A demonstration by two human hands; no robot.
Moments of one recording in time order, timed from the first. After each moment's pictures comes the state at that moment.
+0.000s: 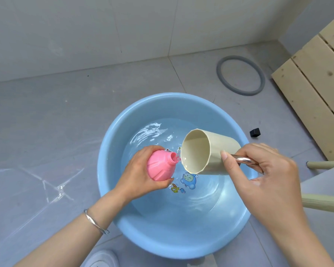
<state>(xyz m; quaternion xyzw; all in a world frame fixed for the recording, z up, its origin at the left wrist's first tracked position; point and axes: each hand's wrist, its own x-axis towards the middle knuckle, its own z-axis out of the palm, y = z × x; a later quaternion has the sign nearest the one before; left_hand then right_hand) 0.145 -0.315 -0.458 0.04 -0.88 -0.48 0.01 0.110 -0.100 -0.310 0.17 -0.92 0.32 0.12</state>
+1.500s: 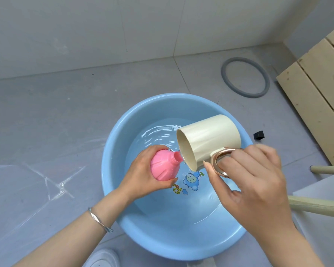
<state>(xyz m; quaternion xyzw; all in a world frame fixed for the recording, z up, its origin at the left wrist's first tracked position) 0.145 -0.314 -0.456 0.04 -0.86 -0.51 0.00 0.111 -0.116 -0.319 0.37 -0.87 0.14 0.28</state>
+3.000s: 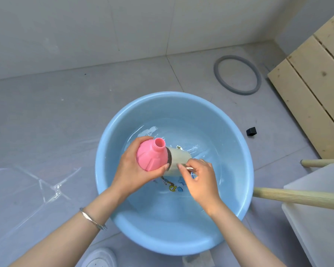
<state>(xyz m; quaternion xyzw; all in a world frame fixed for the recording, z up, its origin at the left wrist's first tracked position) 0.144 -0.315 -0.445 0.12 -0.81 -0.57 0.06 0.105 -0.125 -0.457 0.15 -0.92 0.36 -0.04</state>
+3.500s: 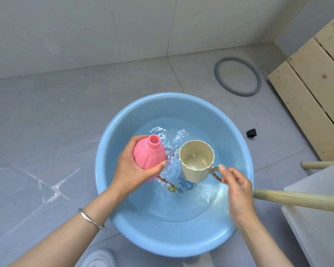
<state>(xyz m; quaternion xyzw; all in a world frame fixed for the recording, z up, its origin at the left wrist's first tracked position) 0.144 -0.316 -0.443 0.15 -0.79 -0.59 0.08 0.111 -0.075 -0.424 -0.12 -0.75 0.65 -0.03</state>
